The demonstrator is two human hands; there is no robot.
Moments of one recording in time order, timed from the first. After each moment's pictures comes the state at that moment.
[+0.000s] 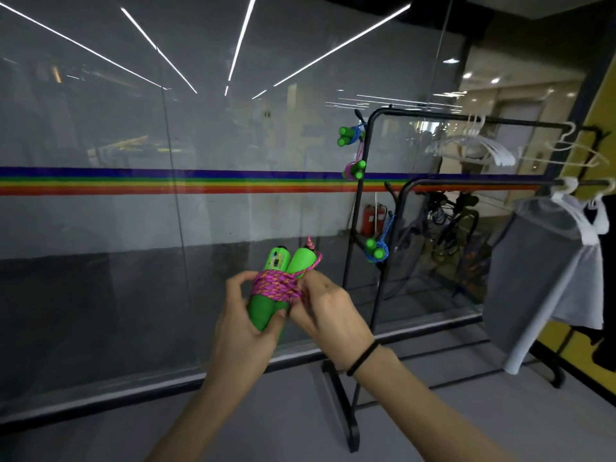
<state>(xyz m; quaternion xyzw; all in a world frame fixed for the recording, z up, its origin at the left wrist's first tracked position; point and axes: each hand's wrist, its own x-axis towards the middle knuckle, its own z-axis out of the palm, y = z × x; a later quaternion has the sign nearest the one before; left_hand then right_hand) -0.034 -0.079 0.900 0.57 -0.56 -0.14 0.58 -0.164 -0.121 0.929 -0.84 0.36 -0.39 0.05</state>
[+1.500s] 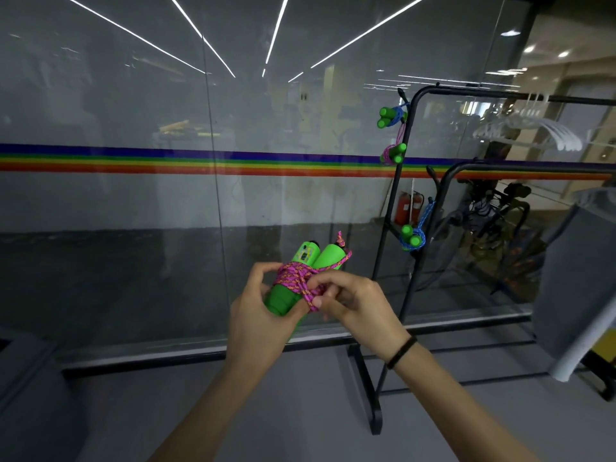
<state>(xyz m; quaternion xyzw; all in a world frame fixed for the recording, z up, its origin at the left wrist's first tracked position) -0.023 -0.055 0.901 0.63 -0.50 -0.13 0.59 -0.165 -0.108 0.921 -0.81 0.31 -0.39 0.31</state>
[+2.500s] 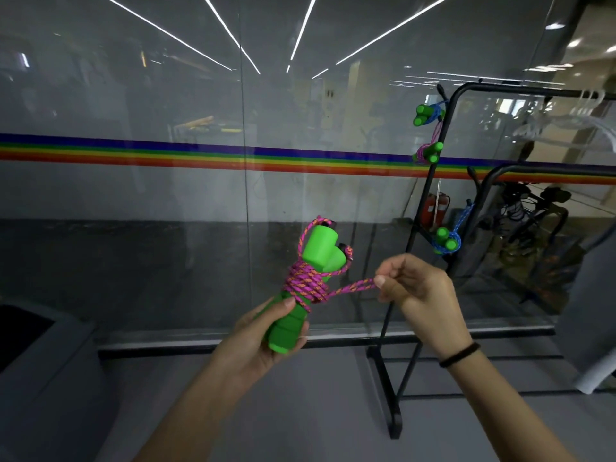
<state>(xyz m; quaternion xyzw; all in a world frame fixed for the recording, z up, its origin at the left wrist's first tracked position) 0.034 -0.027 0.890 0.39 -0.26 -0.62 0.63 -0.165 -0.107 0.930 -0.73 0.35 -0.50 0.32</state>
